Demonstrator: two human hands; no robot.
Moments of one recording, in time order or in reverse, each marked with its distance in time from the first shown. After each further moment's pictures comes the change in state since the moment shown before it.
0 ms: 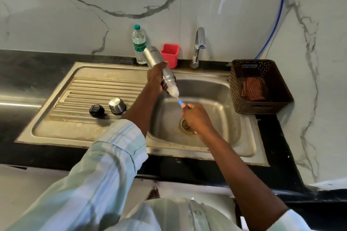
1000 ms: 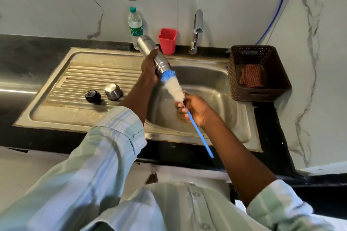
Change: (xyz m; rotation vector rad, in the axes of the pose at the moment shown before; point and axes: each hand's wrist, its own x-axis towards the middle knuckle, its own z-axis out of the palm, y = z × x) left_hand -0.019 -0.015 -0.012 -0.169 0.002 0.060; right_hand 0.023 0.031 -0.012 0.814 -0.572 0.359
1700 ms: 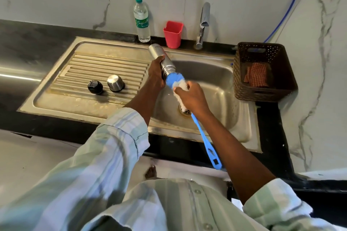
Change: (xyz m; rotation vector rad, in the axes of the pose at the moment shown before) left_hand -0.001 -0.040 -0.012 -0.002 0.058 -0.092; right_hand 0.007 -0.001 0.012 -0.929 0.594 -0.529
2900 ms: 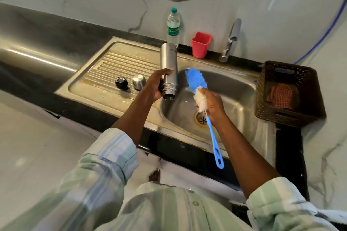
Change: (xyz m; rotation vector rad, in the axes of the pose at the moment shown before) left_hand -0.054 0.041 -0.069 0.136 -0.142 -0.046; right_hand 0.031 0.018 0.009 0.762 -0.159 0.326
